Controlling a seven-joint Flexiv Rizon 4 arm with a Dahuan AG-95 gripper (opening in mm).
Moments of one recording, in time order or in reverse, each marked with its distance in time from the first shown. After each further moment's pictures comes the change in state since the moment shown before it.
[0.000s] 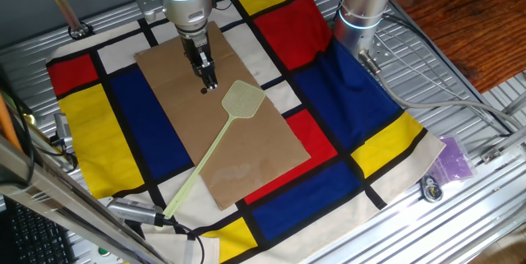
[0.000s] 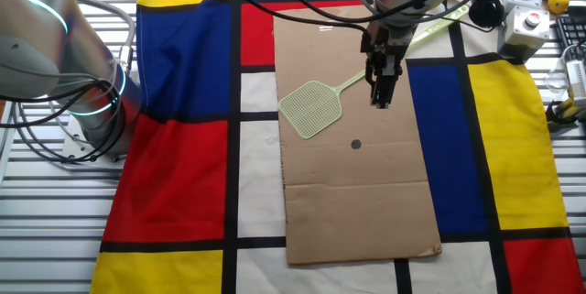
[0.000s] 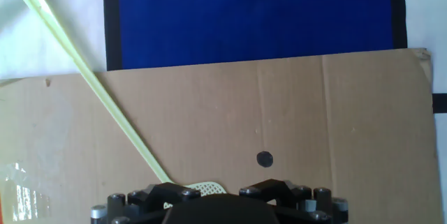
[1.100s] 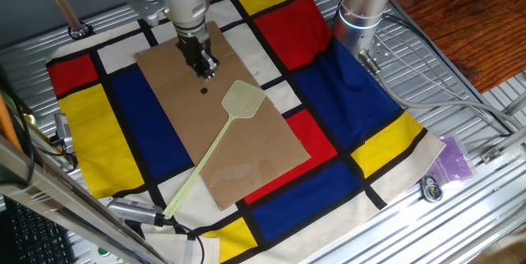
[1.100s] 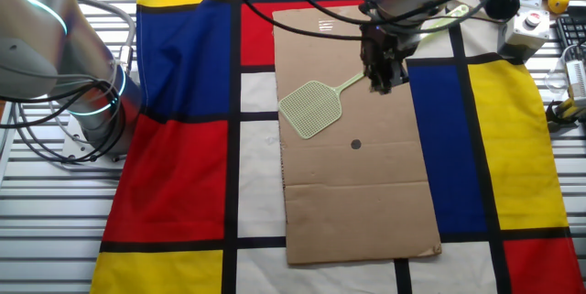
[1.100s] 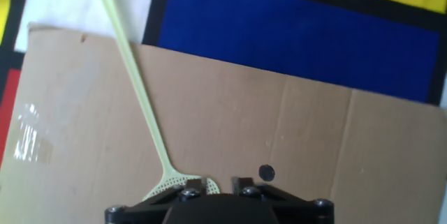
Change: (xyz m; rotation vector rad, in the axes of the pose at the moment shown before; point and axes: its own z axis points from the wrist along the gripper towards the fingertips) arm -0.001 0.001 0.000 -0.036 0.005 -0.318
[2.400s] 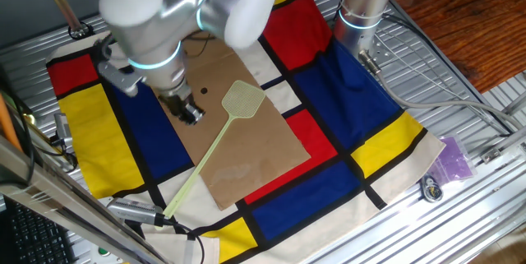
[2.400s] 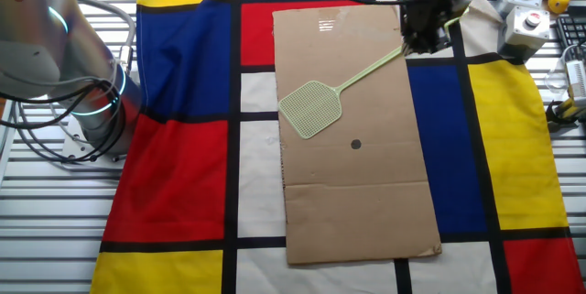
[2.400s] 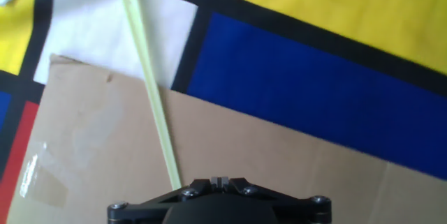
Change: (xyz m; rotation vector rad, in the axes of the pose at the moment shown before) arm -0.118 0.060 0.042 0.004 0.059 -0.116
